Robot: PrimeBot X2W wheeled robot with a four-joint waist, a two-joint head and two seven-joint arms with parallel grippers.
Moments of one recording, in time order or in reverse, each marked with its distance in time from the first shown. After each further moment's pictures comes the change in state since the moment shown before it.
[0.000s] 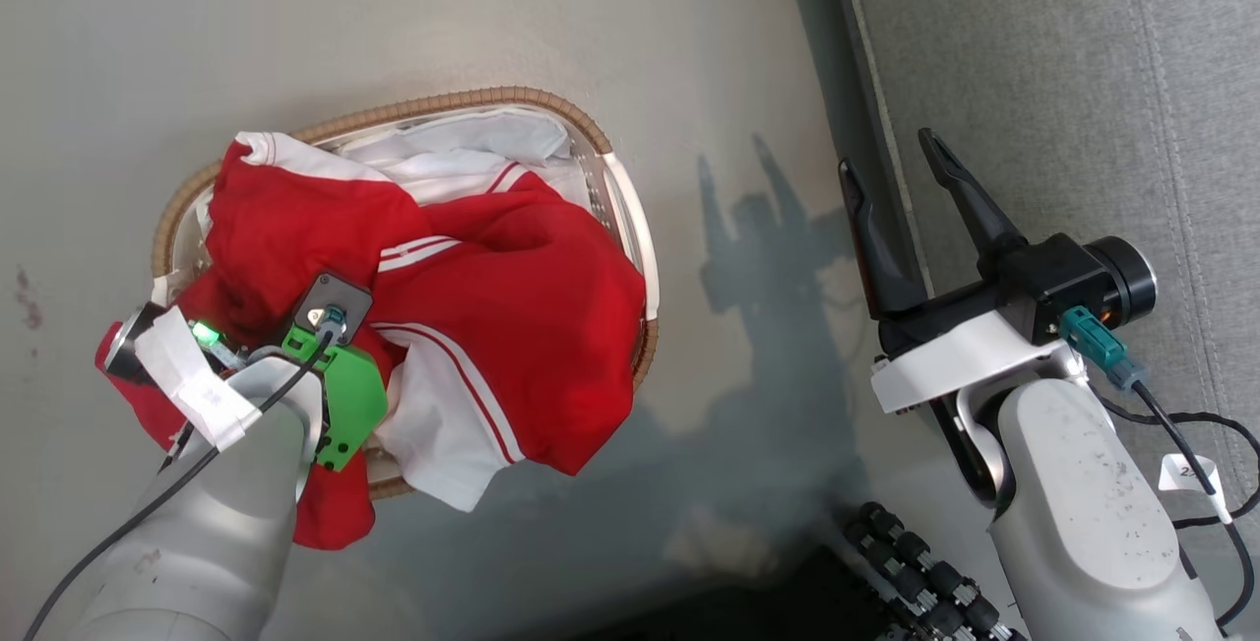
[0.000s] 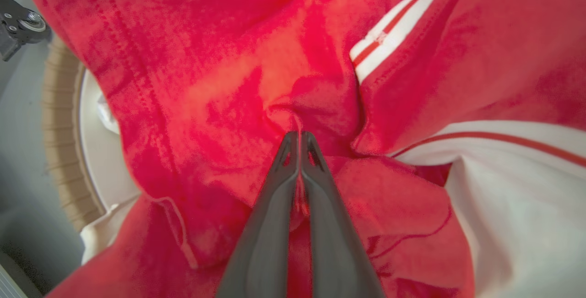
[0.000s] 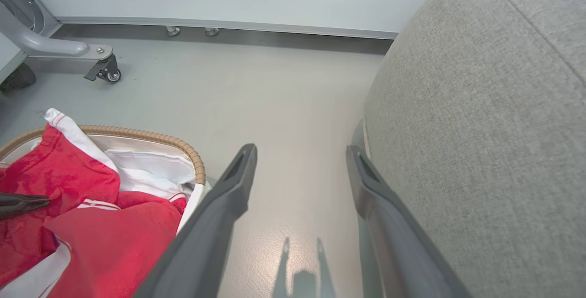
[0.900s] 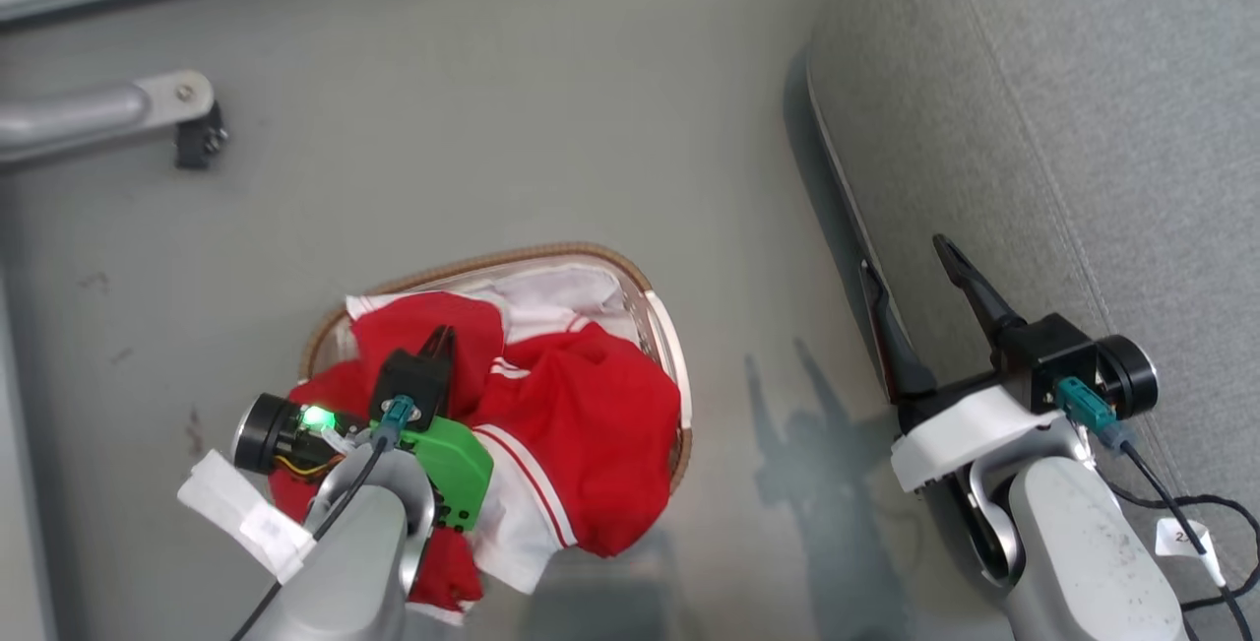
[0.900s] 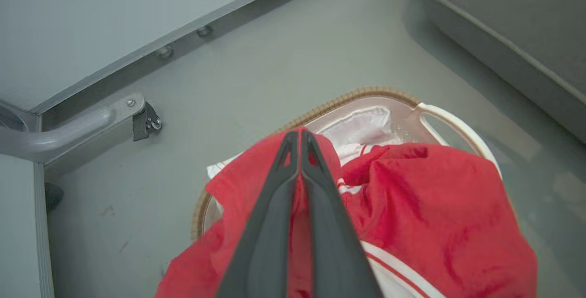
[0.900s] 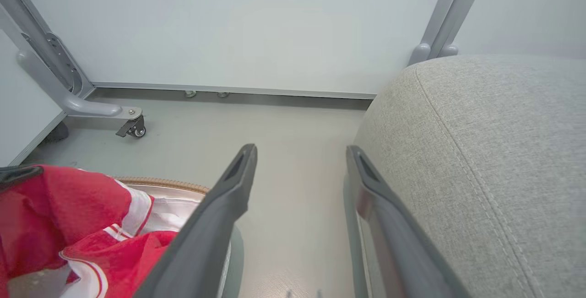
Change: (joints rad) left arm 0.302 -0.092 0.053 -0.393 -0.183 -0.005 -0.068; right arm 0.112 0.001 -0.039 0.072 -0.011 0.000 0.000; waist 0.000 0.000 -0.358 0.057
